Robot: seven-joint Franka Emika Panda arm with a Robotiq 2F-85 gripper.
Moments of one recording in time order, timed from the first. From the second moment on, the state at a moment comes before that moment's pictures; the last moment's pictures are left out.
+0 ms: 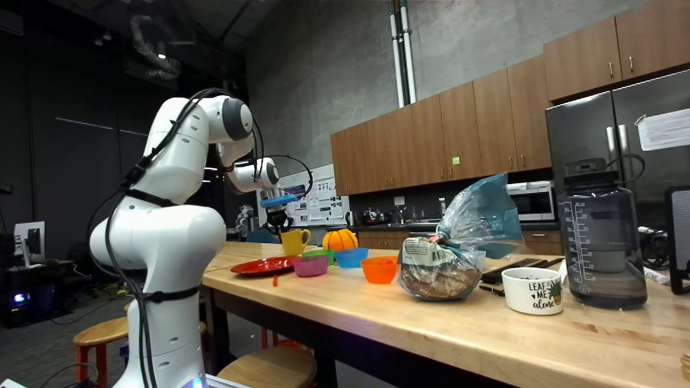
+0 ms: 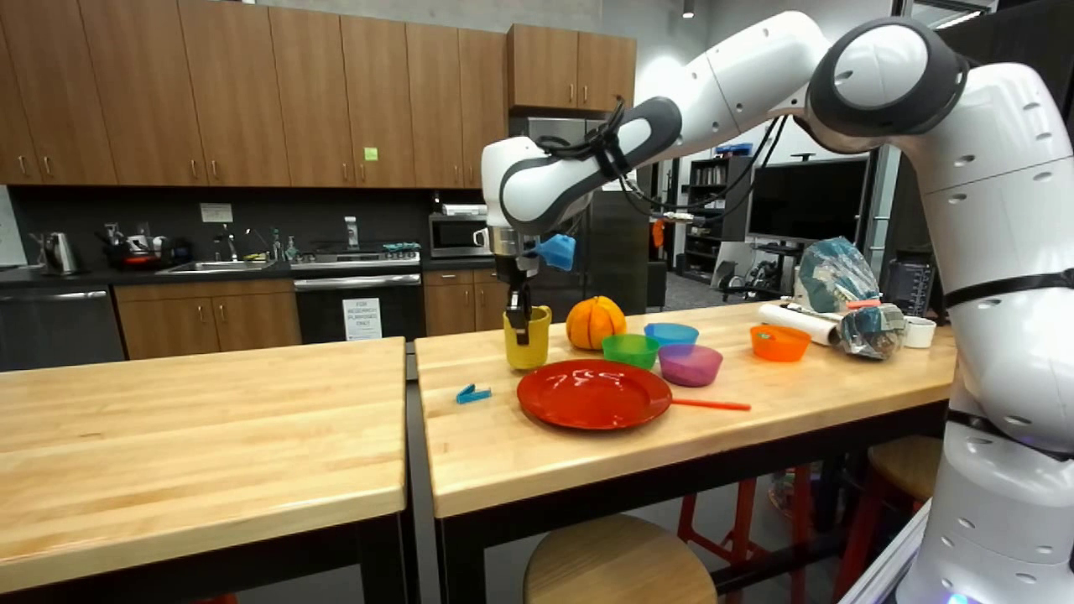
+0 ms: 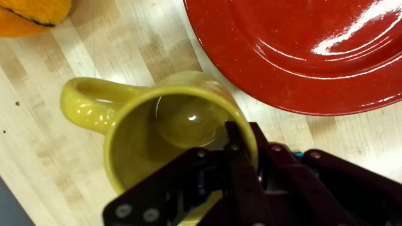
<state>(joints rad) 0.23 0.31 0.19 -1.70 -0.22 2.03 -0.32</state>
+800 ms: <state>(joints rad) 0.23 0.39 0.19 -1.60 -0.22 1.96 -0.32</state>
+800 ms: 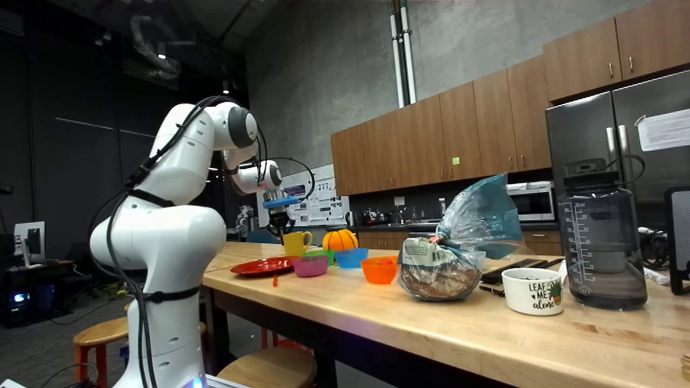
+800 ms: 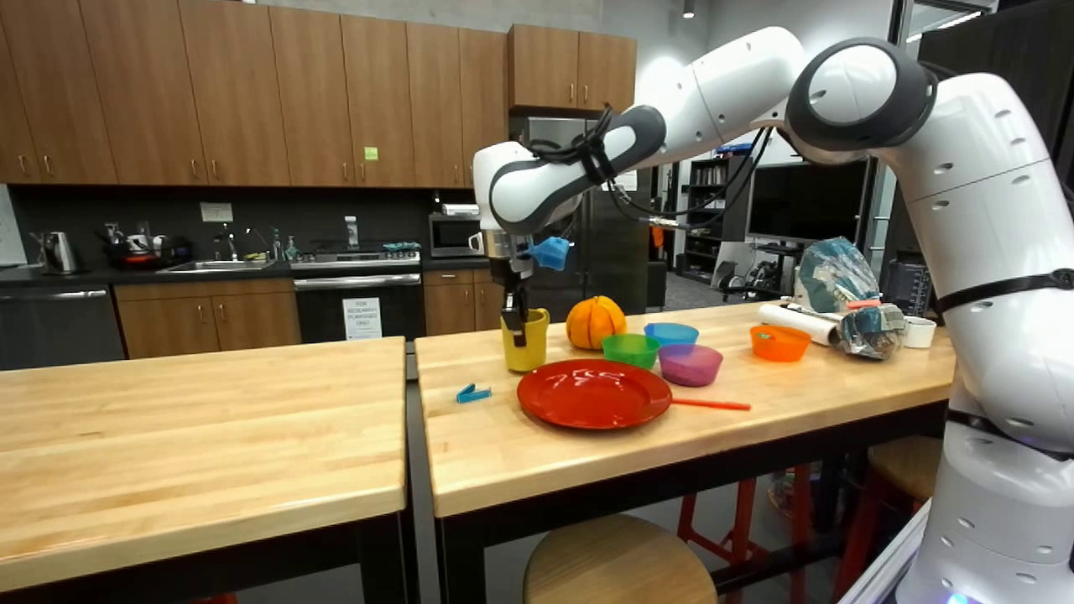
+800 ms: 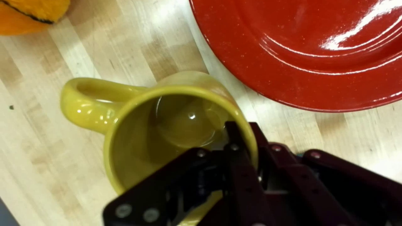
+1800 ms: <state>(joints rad) 0.22 0.40 0.19 -1.56 -0.22 1.91 -0.32</state>
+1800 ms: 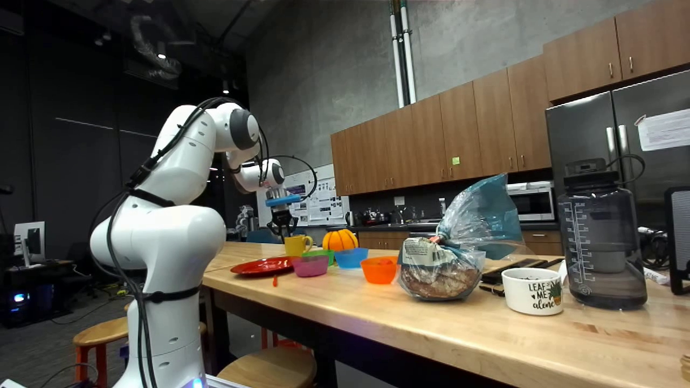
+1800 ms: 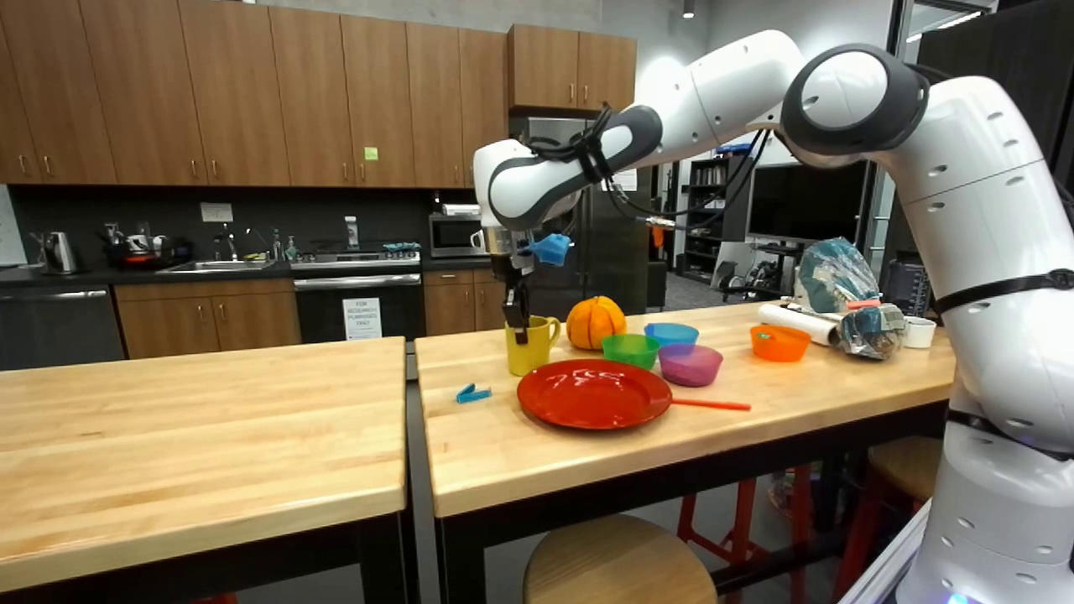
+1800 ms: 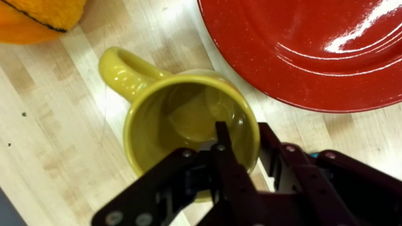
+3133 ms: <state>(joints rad) 0.02 0.07 0.09 -1.71 0.07 1.82 -0.35</state>
